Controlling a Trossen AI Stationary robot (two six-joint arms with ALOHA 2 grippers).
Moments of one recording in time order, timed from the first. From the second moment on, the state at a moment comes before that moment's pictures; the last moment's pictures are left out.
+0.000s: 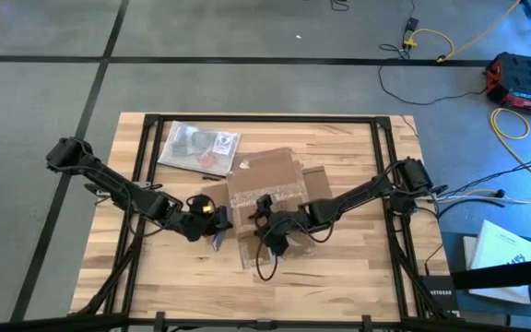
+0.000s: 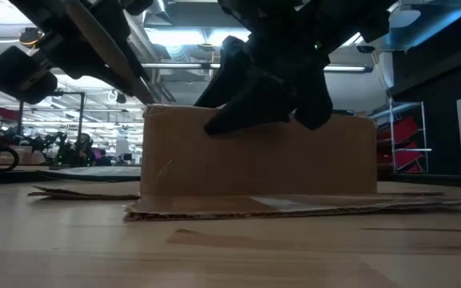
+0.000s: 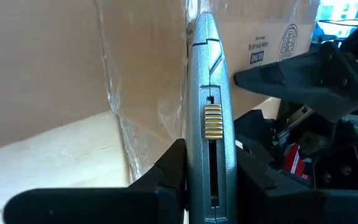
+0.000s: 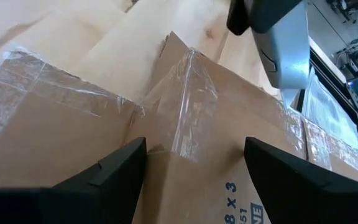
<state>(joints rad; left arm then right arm) -0.46 1.30 0.73 -0.19 -0.43 -2.00 0.27 1.89 1.11 0.13 0.27 -0.50</state>
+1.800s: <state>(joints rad) -0.23 1.21 0.73 -0.36 -0.20 -1.74 0.27 1.89 1.11 0.08 0.28 -0.48</state>
